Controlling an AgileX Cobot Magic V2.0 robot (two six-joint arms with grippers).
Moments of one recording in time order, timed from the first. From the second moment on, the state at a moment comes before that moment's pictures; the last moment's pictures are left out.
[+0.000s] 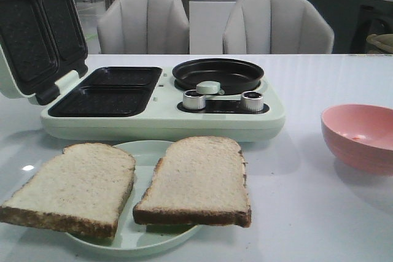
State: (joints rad) left arm -0.45 0.69 -0.62 -0.04 0.69 0.40; right arm -0.03 0.67 -0.66 0.05 0.67 -0.02
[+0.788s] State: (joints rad) left arm -0.79 1.07 -0.39 0.63 0.41 0.26; right arm -0.03 0.67 -0.66 0.05 0.67 -0.02
